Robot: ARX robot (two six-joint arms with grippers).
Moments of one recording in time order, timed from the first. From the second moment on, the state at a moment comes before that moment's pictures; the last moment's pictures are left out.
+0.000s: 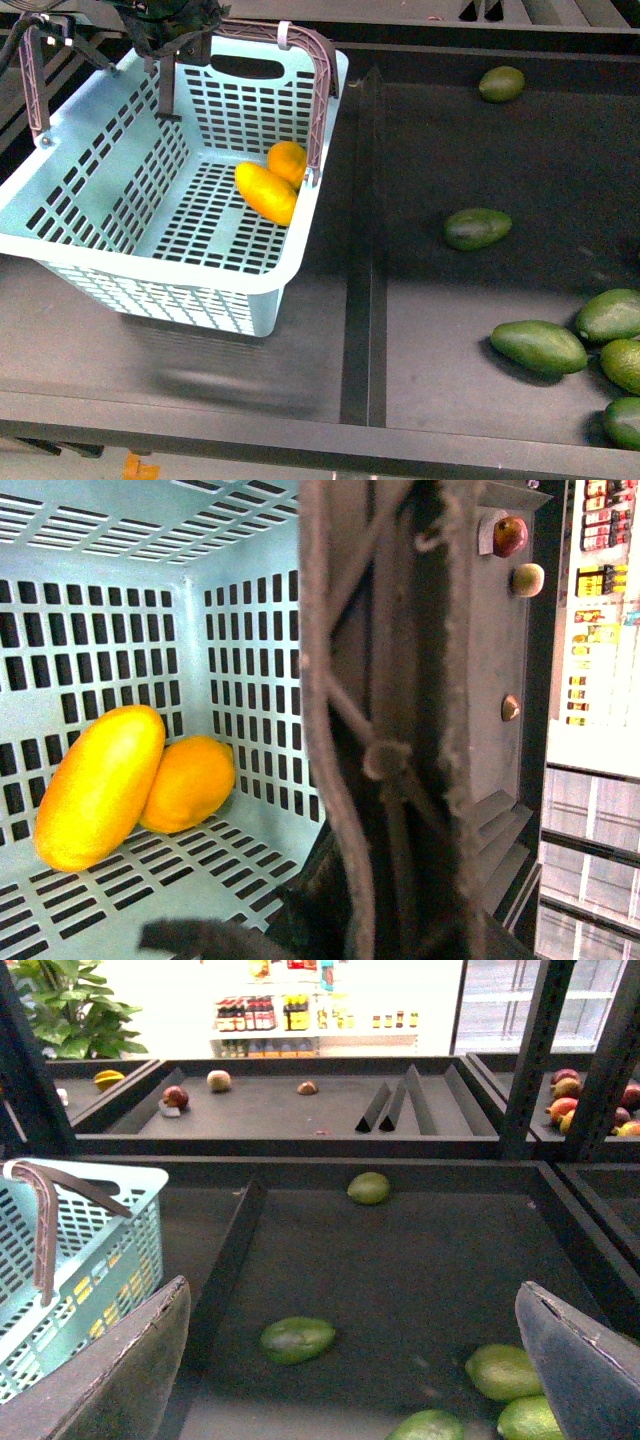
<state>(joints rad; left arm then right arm) -0.33 2.20 1.46 0.10 -0.39 -1.64 0.00 0.00 0.02 0.00 0.00 0.00</state>
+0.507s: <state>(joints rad) -0.29 1.94 1.21 0.16 -0.43 -1.54 0.00 0.00 0.02 0.00 0.00 0.00</state>
